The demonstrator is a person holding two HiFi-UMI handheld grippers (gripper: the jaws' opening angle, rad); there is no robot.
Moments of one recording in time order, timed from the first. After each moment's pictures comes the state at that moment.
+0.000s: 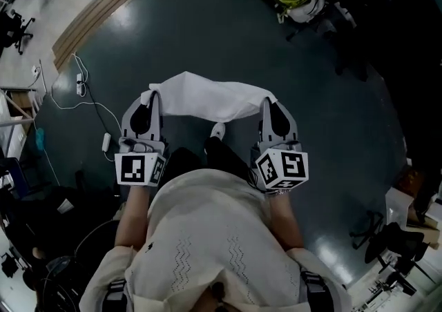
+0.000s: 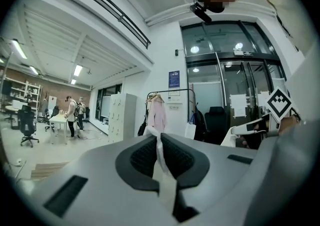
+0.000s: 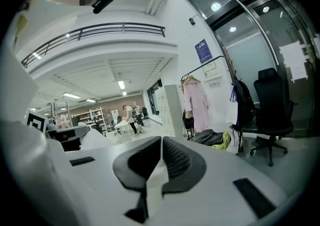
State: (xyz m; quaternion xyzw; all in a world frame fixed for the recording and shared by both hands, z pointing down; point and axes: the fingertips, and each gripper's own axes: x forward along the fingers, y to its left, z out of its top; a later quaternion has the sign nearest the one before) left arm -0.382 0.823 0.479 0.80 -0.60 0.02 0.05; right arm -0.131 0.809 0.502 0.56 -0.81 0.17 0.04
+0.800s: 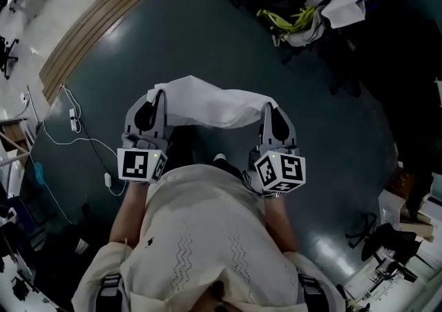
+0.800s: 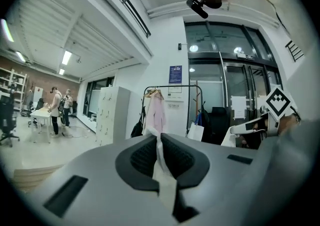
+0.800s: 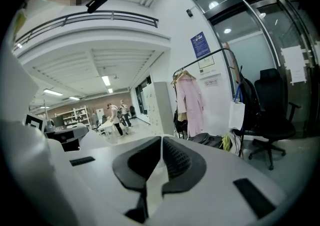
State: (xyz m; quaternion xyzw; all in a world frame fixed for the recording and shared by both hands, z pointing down) left arm -0.465 0.531 0.491 0.83 -0.55 0.02 0.07; right arm -0.213 0.547 0.505 0.62 -0.77 0.18 0.05
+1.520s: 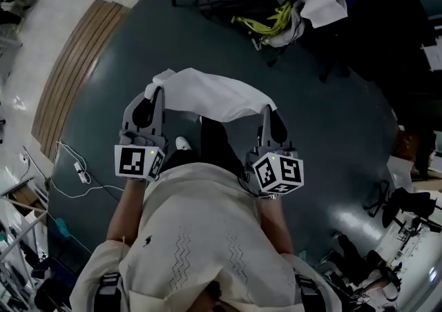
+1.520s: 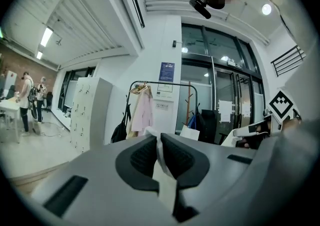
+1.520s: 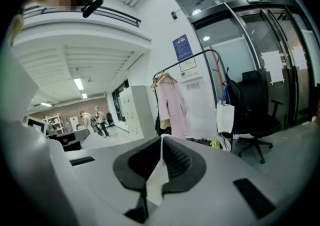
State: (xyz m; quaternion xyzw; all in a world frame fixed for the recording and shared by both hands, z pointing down) left arm -0.438 0.261 0.495 0.90 -0.43 0.02 0.08; right arm -0.197 0.352 0.506 0.72 -0.67 0.20 0.02
